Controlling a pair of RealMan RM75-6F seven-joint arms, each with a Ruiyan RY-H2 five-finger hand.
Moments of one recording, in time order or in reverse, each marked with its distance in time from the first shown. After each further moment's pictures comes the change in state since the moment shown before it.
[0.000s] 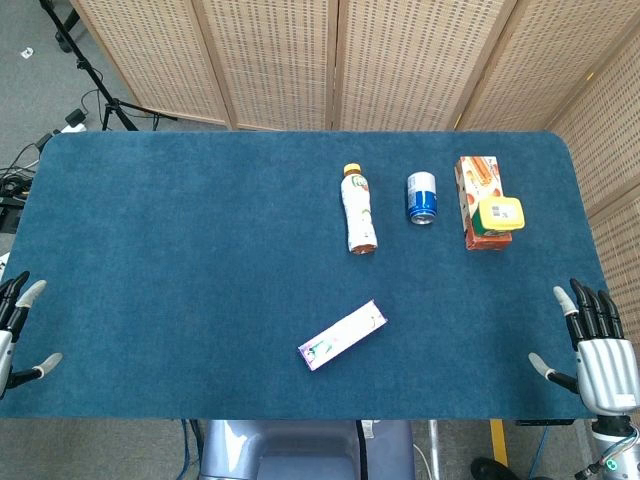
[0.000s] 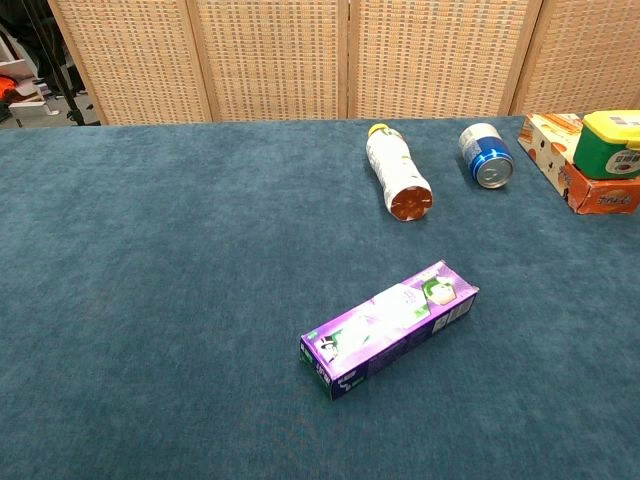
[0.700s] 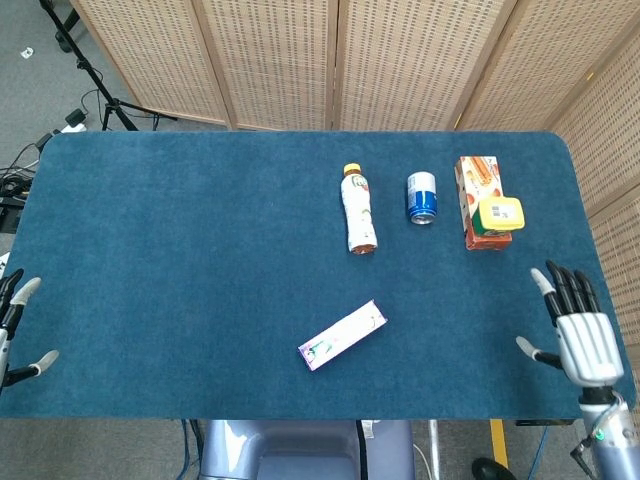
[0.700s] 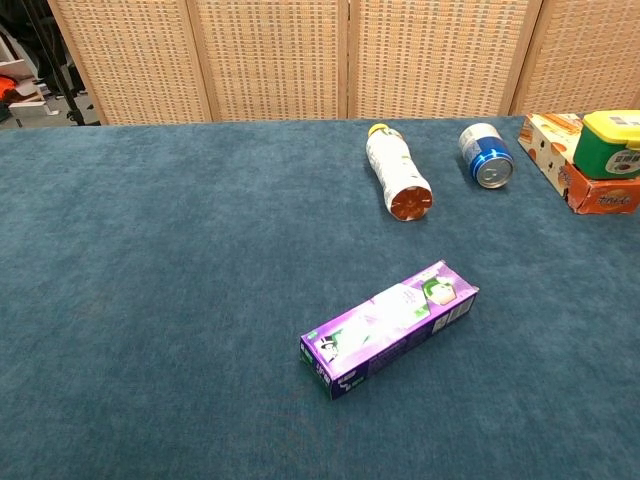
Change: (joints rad) left arm -0.001 -0.003 -0.010 -0.002 -0.018 -0.004 0.007; right arm 0.124 0.019 0.051 0.030 0.027 -0.187 0.019
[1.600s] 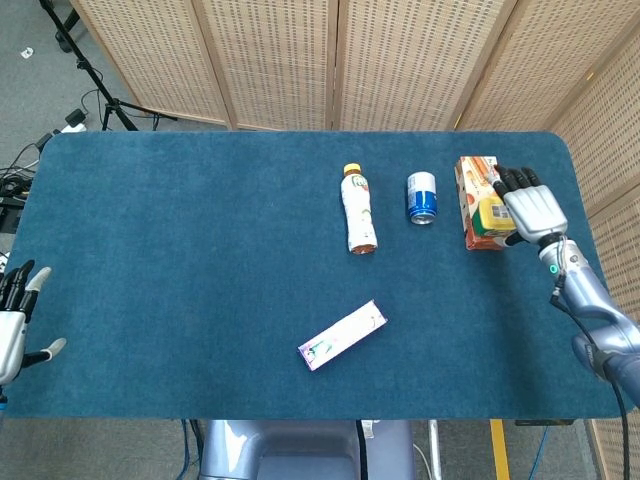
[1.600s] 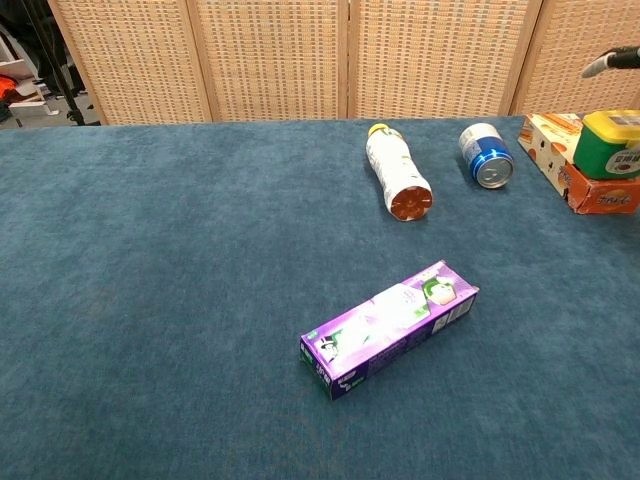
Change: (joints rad) left arm -0.053 -0.068 -0.050 0.014 -0.130 -0.104 0.142; right arm 0.595 -0.161 0.045 0.696 0.050 -0.783 0.315
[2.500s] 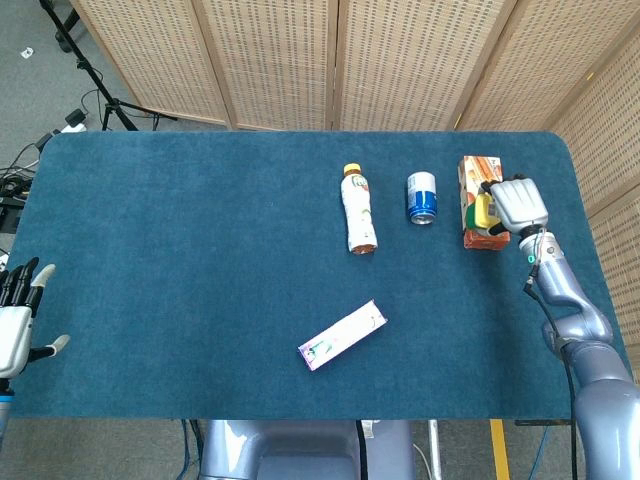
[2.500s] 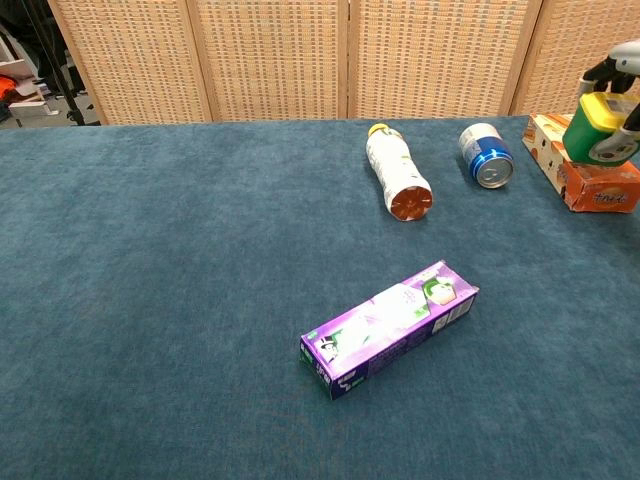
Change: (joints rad) left arm -0.019 -0.008 -0.010 -0.008 -0.042 -0.031 0.029; right arm 0.051 -0.224 -0.057 0.350 0.010 0.093 0.167
